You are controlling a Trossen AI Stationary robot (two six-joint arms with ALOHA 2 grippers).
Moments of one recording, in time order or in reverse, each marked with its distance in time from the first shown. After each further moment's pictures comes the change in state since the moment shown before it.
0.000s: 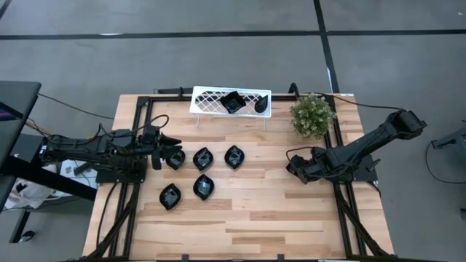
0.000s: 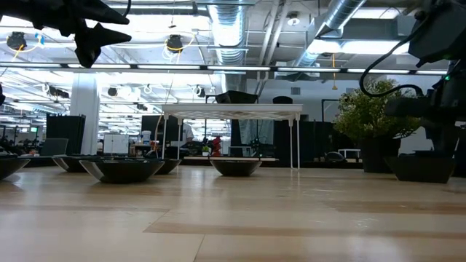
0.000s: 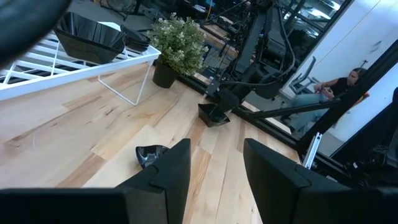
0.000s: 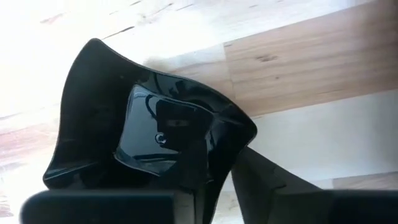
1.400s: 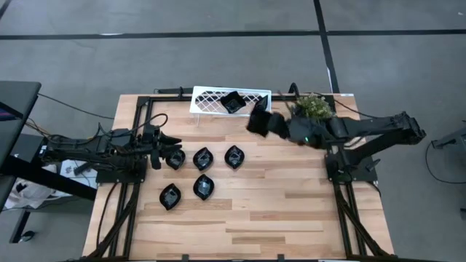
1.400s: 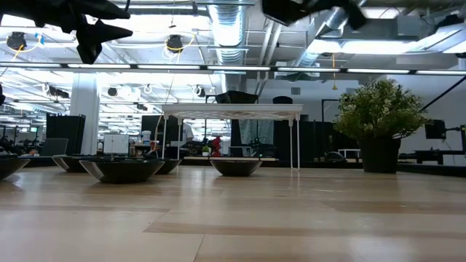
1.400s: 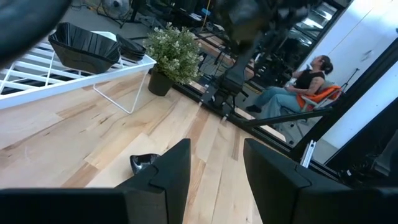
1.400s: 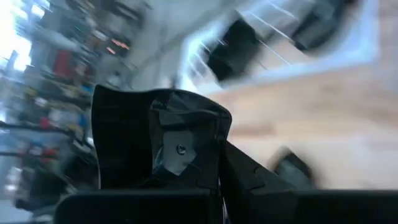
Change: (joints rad) left arm 0.000 0.000 0.000 0.039 0.000 0.000; right arm -0.264 0.097 0.728 0.284 0.423 -0.686
